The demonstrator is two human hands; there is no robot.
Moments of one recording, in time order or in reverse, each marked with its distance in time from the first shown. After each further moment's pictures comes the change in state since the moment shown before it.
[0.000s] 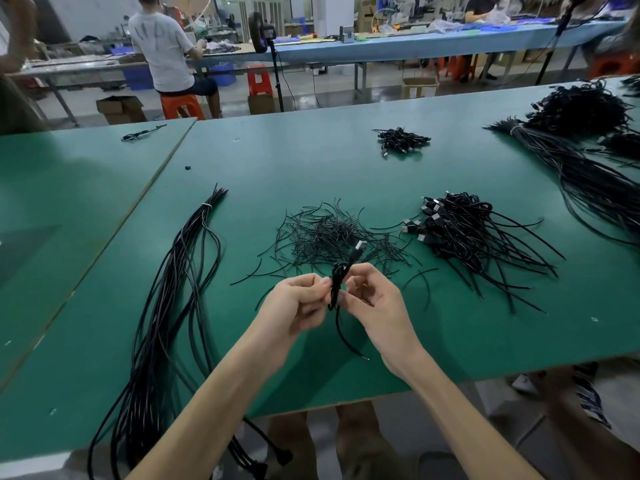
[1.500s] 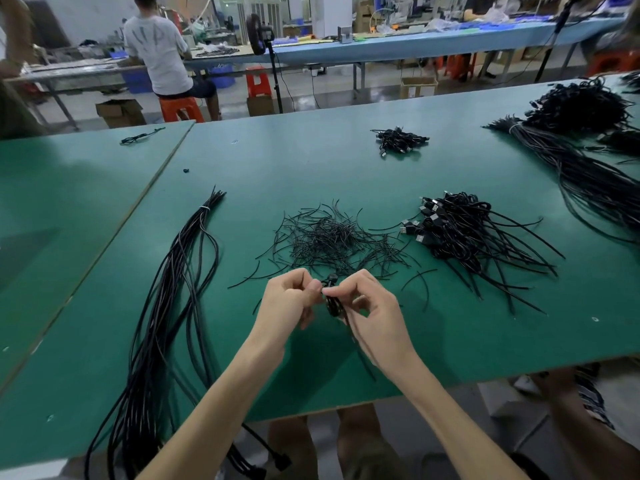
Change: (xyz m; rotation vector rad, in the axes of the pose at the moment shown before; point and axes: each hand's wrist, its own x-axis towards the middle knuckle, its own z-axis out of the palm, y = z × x) left_hand 0.014 -0.007 0.002 0.221 0.287 0.135; right_hand -0.003 -0.002 0.006 -0.118 0.016 -0.186
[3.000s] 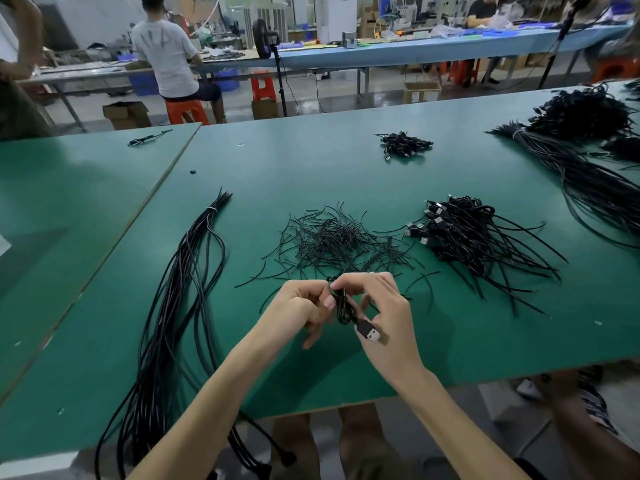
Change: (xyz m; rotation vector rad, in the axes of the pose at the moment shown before) left_hand -0.007 0.007 -0.010 0.032 -0.337 0.018; right_hand -0.006 -0.005 -0.001 -0.395 0.106 -0.246
